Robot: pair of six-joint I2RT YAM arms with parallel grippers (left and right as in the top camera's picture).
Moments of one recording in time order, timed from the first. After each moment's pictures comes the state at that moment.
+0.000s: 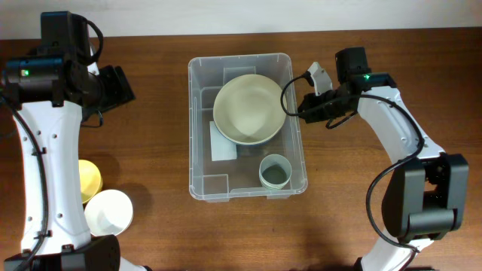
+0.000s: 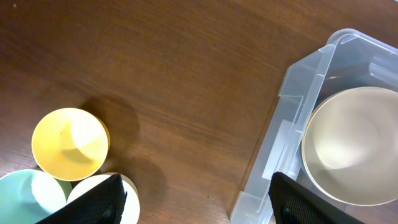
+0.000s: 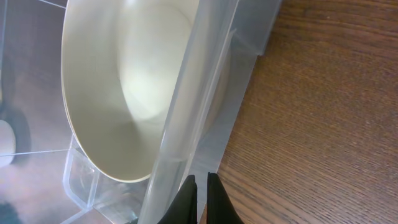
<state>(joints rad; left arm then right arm) 0.06 1.70 2.04 -1.48 -0.06 -0.35 0.07 1.90 1.48 -0.82 -0.55 -0.11</state>
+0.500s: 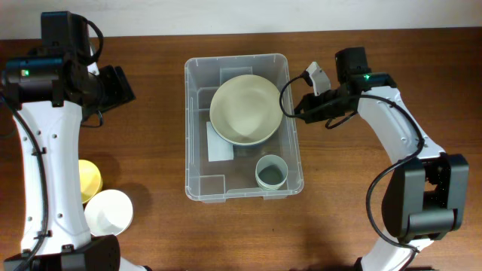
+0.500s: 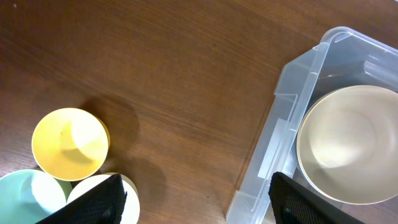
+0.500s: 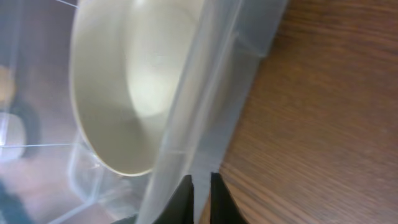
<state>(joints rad) 0.06 1.70 2.04 -1.48 -0.06 -0.35 0.07 1.90 1.48 -0.82 -0.58 -0.13</state>
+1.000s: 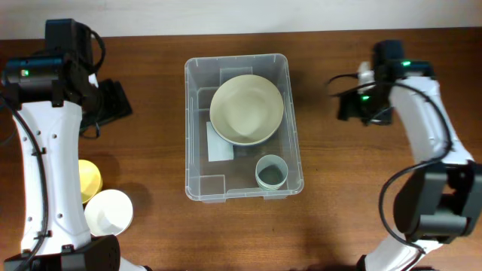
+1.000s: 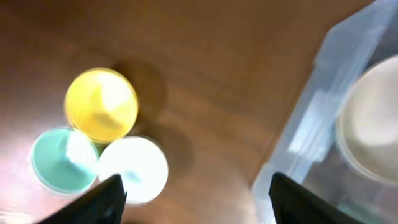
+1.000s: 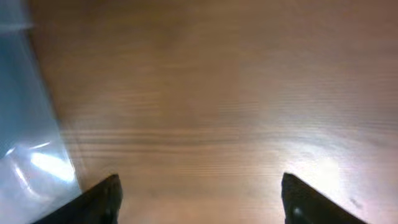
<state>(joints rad) 0.06 1.70 2.04 -1.64 -0.13 -0.35 -0.10 1.90 1.64 -1.17 -0.10 0.06</state>
